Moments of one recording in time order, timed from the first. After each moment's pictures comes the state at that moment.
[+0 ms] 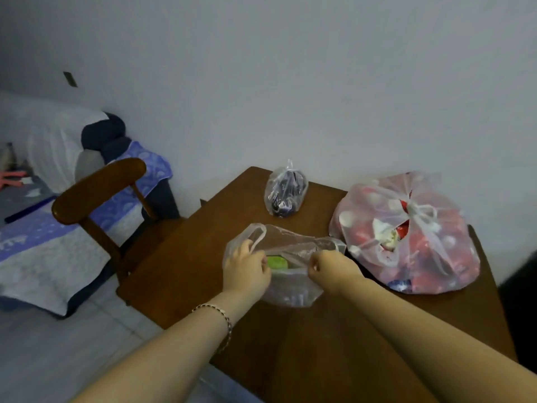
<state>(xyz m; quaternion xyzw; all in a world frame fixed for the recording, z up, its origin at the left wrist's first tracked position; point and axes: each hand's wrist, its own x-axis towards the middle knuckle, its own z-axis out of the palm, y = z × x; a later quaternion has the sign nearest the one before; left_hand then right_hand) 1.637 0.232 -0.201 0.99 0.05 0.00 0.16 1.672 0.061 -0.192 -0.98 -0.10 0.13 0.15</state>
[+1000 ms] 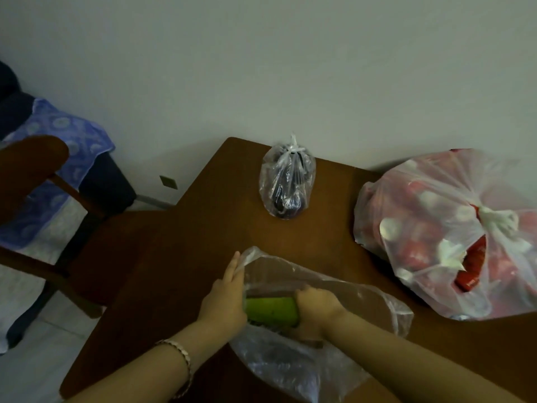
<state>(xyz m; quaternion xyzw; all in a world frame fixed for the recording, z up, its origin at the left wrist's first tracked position) 1.822 0.357 -0.296 0.95 -0.01 -0.21 0.22 1.830 0.175 -0.299 -0.93 -0.13 0.35 0.04</state>
